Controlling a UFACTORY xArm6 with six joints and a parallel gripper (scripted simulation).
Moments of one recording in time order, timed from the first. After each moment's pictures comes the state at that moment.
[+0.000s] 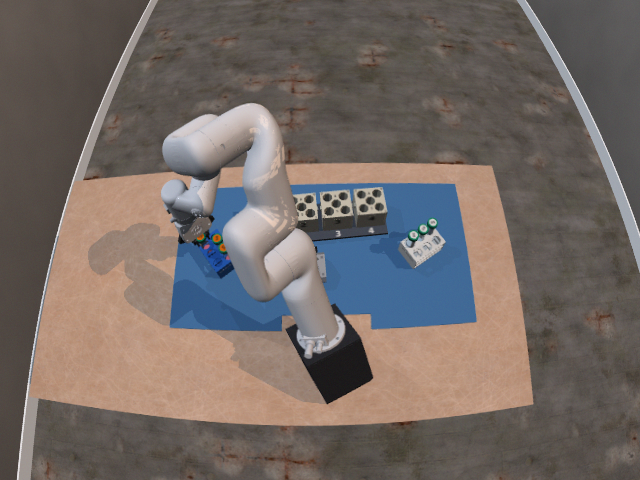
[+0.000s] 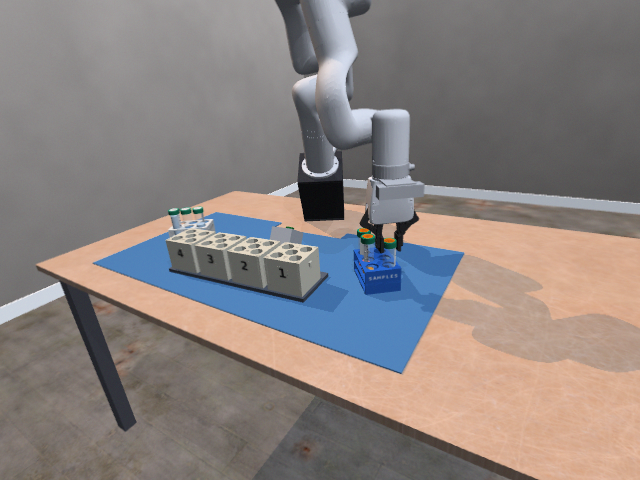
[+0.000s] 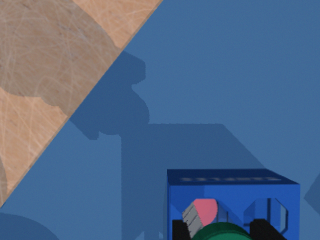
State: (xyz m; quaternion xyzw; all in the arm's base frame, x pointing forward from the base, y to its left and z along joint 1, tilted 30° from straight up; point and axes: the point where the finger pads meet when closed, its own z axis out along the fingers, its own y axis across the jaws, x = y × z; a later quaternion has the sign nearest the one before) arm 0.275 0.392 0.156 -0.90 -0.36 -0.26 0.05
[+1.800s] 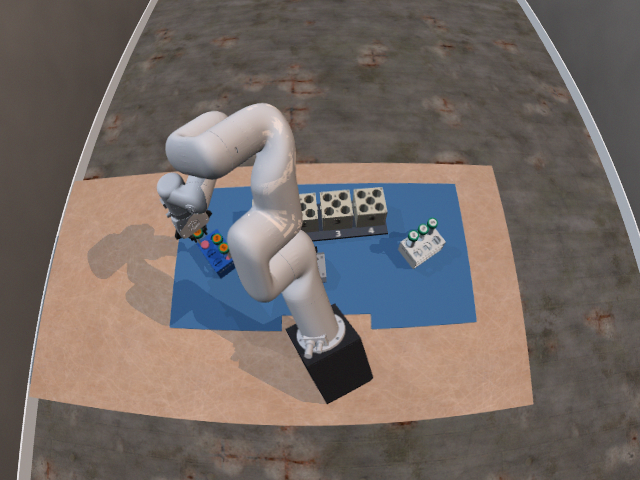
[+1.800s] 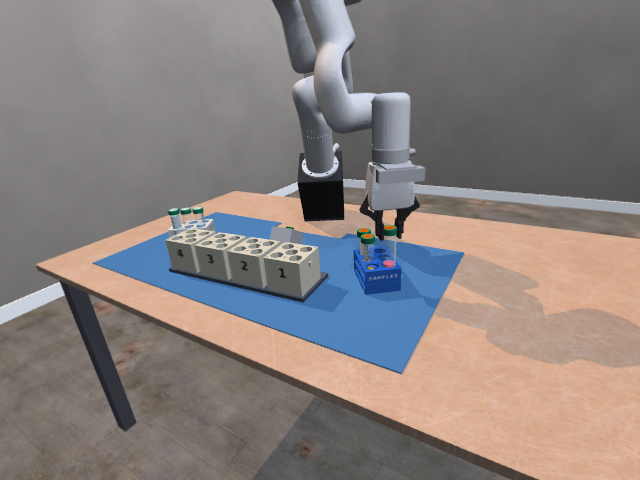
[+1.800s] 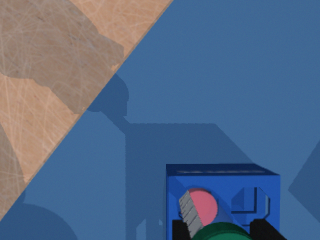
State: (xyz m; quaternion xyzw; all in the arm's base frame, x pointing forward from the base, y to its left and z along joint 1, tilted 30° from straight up) arm 0.262 0.384 0.183 -0.90 -0.35 -0.26 0.05
